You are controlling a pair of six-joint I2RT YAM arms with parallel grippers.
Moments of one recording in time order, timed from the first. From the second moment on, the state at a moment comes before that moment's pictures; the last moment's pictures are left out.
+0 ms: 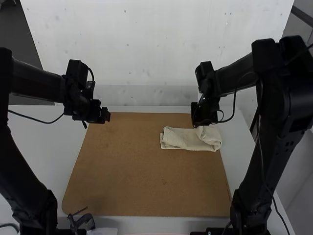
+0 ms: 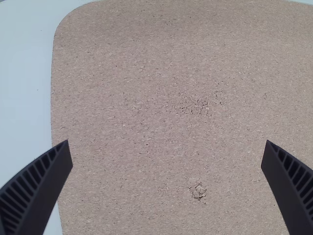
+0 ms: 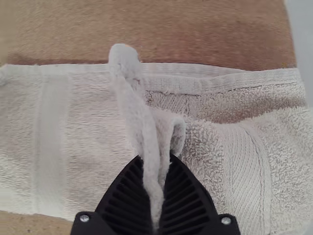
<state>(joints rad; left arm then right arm) -0.13 1.49 0.80 -0.23 0.02 -0.04 0.29 1.65 0.95 -0.41 0.10 0.21</state>
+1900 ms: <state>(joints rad) -0.11 1.49 0.76 -0.19 0.02 -0.03 0.55 1.80 1.10 -0.45 0.22 0.38</state>
